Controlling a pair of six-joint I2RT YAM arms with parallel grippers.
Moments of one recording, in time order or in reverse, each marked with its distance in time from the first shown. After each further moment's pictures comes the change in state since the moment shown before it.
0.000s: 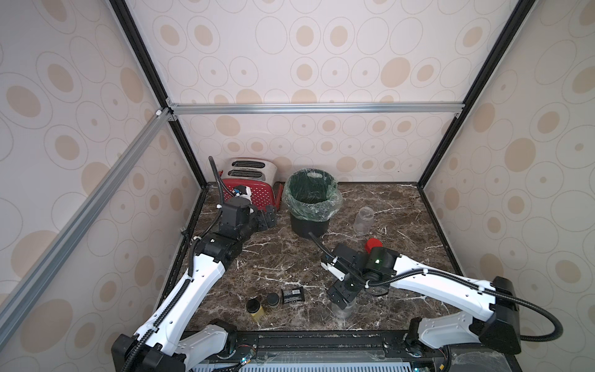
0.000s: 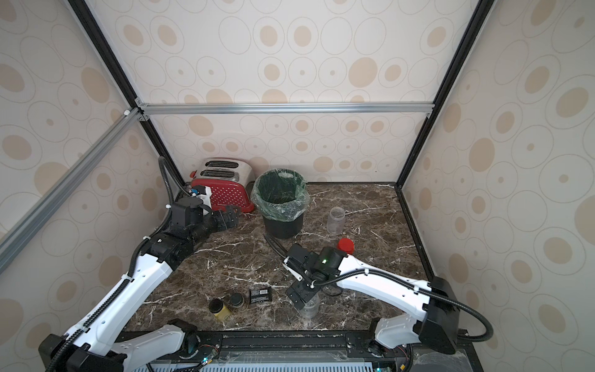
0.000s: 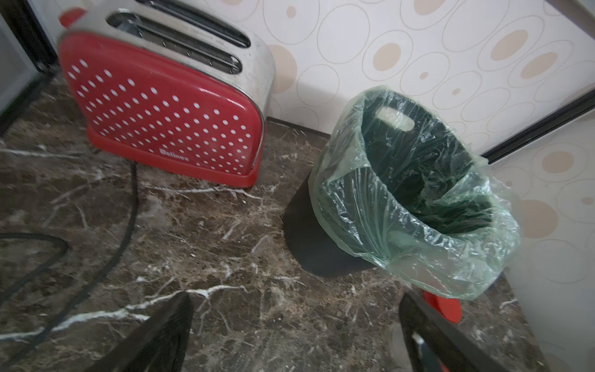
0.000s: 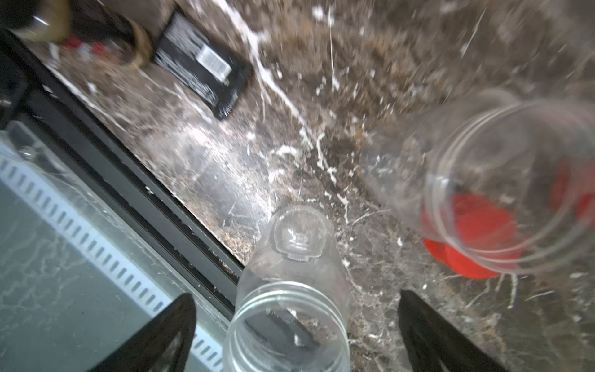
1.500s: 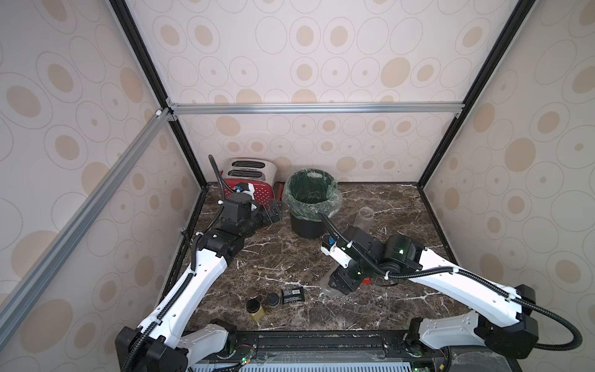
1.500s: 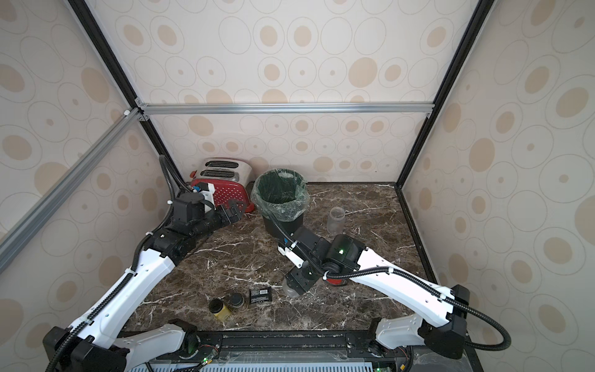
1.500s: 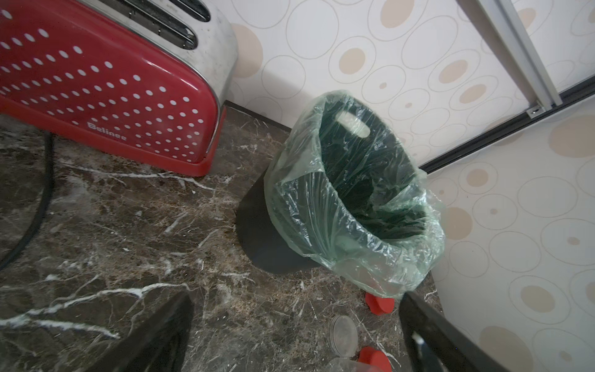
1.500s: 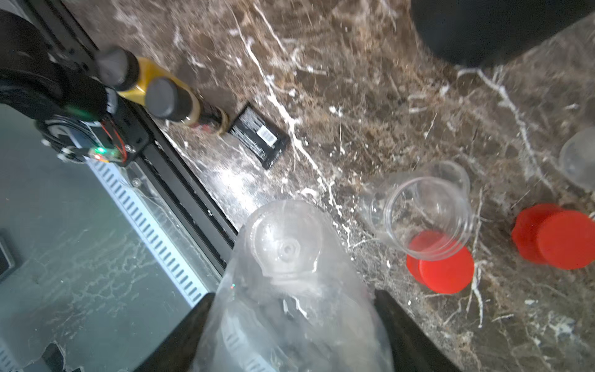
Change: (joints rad) left arm 0.000 0.047 0.047 0.021 0.160 -0.174; right arm -0.018 -0.003 0.173 -0.101 -0.046 -0.016
